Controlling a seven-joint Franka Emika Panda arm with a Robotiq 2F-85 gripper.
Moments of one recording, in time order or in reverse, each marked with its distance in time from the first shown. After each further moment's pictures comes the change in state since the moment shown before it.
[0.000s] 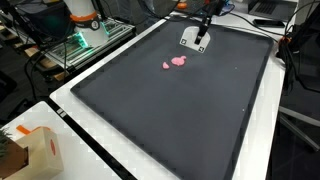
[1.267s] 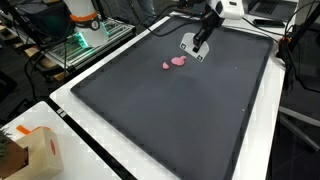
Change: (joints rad) arm -0.175 0.004 -0.059 0.054 0.344 0.004 -0.037
